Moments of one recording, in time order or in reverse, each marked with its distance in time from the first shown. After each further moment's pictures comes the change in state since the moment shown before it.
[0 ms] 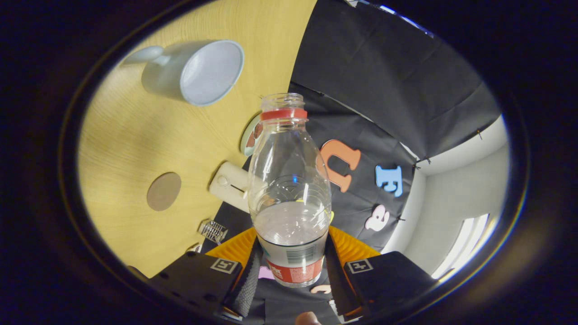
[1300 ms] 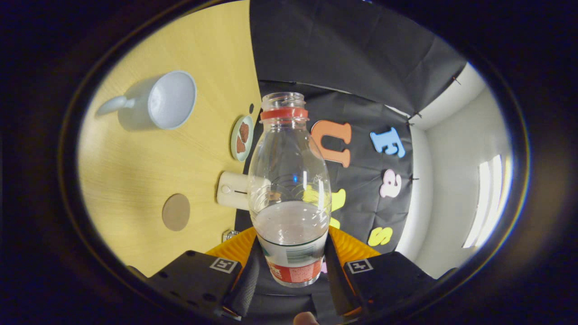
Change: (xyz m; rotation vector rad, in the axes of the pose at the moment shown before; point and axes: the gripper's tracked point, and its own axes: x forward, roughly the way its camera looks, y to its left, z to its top) arm -0.023 0.001 -0.031 0.392 0.061 0.041
